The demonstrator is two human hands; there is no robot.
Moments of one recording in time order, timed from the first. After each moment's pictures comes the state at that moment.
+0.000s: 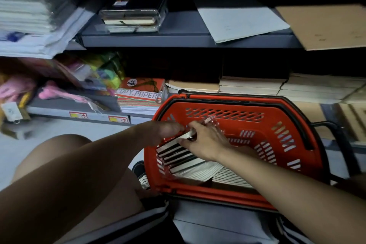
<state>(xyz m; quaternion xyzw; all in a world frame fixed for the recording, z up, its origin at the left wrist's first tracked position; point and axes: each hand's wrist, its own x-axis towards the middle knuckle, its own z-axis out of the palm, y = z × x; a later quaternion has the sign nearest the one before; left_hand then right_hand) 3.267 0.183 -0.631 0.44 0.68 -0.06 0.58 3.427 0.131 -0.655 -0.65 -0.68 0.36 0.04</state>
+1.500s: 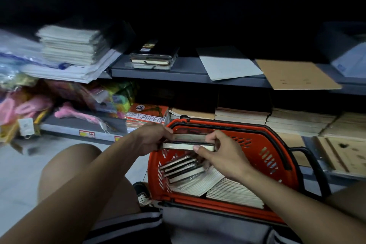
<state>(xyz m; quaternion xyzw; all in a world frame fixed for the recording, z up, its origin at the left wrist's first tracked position) 3.240 0.128 -0.534 0.40 0.63 0.24 0.62 3.473 0.068 -0.572 -0.64 -0.62 0.35 0.28</state>
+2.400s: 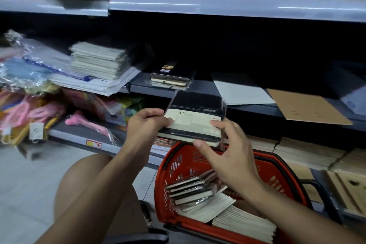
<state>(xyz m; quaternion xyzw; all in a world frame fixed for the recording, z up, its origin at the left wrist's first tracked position) 3.215 0.098 -0.465 0.36 0.56 0.59 0.47 3.437 0.072 -0.503 -0.53 -0.69 0.17 0.45</state>
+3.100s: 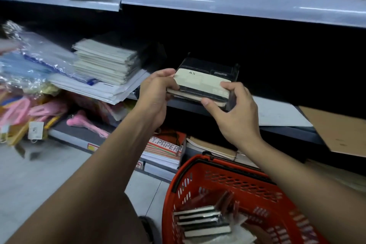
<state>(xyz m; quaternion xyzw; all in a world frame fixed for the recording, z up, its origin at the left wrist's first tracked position) 3.182 0.230 -0.410 0.33 0.46 0.66 0.49 3.381 0.226 -0.454 -0.51 -0.69 0.14 0.50</state>
